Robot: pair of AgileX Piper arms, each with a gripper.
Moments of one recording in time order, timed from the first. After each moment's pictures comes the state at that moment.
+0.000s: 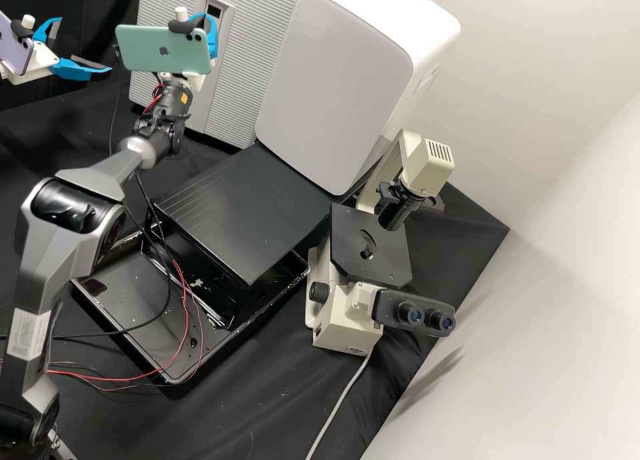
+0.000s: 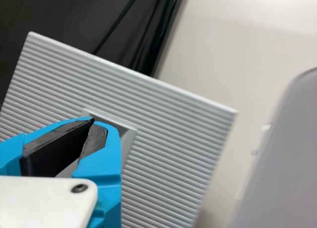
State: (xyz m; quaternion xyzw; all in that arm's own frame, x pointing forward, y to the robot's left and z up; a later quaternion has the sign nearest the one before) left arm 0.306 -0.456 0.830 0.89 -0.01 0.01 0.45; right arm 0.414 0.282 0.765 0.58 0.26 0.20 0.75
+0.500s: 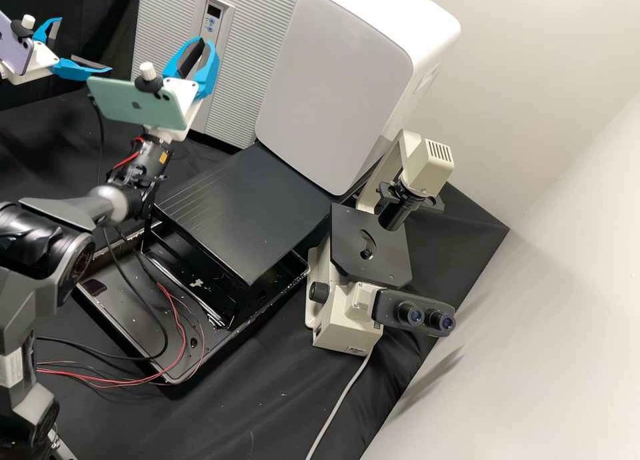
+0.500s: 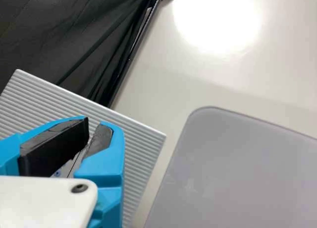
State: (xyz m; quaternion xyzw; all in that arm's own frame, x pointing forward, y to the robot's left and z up) left arm 0.306 -0.456 0.830 0.89 -0.01 0.01 0.45; right arm 0.323 0.213 0.784 0.57 0.18 0.29 0.75
